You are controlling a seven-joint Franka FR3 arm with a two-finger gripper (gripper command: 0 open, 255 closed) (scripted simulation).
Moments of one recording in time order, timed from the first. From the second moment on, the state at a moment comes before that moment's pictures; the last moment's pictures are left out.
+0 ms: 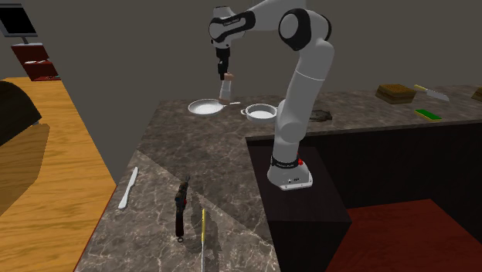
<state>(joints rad) -0.11 -0.23 -0.75 -2.00 -0.20 1.91 -0.63</state>
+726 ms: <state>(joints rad) -0.11 -0.20 -0.77 -2.12 -0.19 2.06 -0.63</state>
